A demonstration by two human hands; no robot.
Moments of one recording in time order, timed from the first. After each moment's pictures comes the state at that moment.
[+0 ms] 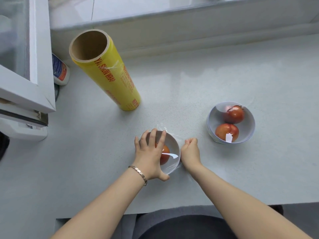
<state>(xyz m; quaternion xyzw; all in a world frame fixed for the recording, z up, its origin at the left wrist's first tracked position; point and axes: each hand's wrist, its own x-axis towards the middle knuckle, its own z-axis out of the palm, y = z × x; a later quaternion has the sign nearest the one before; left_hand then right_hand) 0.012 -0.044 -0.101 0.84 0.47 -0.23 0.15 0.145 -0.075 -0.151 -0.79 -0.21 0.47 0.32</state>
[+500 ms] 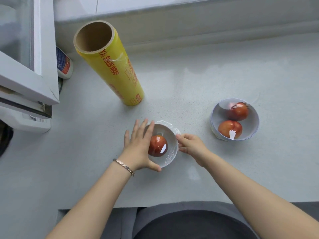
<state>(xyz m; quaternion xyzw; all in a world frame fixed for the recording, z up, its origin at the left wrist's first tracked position) -0.015 -0.028 -0.082 0.80 0.51 -0.20 0.25 0.164 -0.069 -0.139 -0.64 -0.21 0.66 0.33</state>
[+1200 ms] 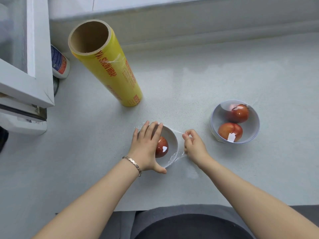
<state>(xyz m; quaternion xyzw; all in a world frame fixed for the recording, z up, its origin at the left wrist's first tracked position) 0.002 -0.023 -0.098 0.85 0.46 -0.21 0.18 0.167 -0.072 -0.149 -0.72 -0.30 0.53 0.33</state>
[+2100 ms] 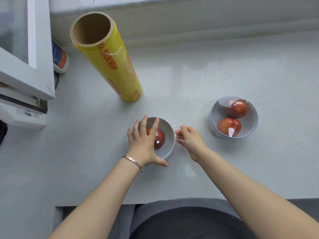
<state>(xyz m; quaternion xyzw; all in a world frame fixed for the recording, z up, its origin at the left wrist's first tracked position) 0.002 -0.034 -0.099 0.79 0.54 -0.18 0.22 0.155 -0.059 -0.139 -0.67 -0.11 0.62 0.40</state>
